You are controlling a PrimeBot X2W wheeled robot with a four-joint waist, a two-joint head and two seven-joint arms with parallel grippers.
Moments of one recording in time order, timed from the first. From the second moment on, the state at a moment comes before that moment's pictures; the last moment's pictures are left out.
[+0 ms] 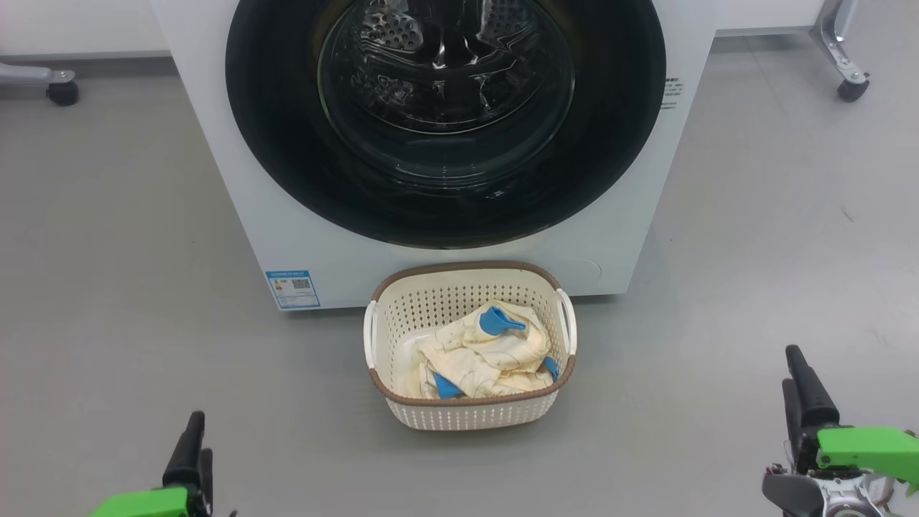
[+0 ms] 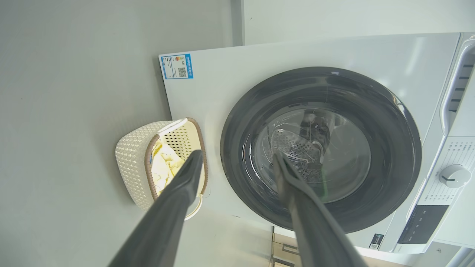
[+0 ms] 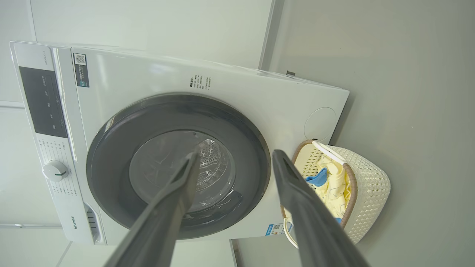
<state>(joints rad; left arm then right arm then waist) -0.02 0.02 0.07 0.31 -1.53 -0.12 -0.01 -0.01 -0.01 -0.15 0.31 1.40 0.13 -0.01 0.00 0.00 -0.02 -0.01</state>
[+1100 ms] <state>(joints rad) -0.04 0.02 0.03 0.10 -0.96 -0.05 -0.10 -0.05 -0.02 -0.11 0.19 0.89 0.13 -0.10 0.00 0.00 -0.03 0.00</state>
